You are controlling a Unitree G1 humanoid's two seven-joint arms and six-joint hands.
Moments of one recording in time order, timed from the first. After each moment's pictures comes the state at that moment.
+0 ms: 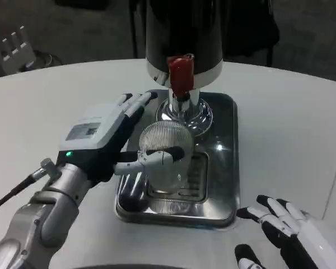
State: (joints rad) left arm -0.56 0.50 -0.22 0.28 0.65 -0.14 0.03; right arm 0.54 0.09 0.06 -1.03 -1.05 -0.07 0.60
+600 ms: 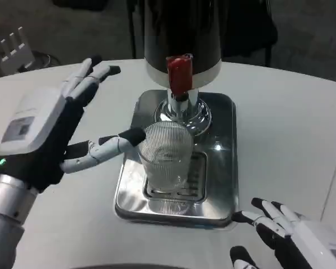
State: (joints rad) left arm -0.30 0.57 0.05 -0.03 0.48 -0.30 0.08; right arm 0.52 0.08 0.09 -1.03 -1.09 -0.03 0.63
